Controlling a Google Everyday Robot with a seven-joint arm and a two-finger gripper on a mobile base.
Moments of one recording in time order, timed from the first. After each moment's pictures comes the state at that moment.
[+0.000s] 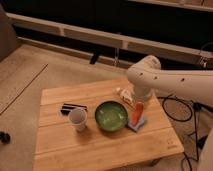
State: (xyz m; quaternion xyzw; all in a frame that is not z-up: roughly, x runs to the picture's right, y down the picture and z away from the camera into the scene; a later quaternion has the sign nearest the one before) arm 0.179 0.083 0.729 -0.11 0.28 0.77 0.56
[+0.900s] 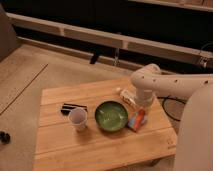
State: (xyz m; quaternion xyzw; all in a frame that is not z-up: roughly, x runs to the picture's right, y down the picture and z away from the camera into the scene) arm 0.211 0.128 0.795 -0.14 0.33 0.79 0.51
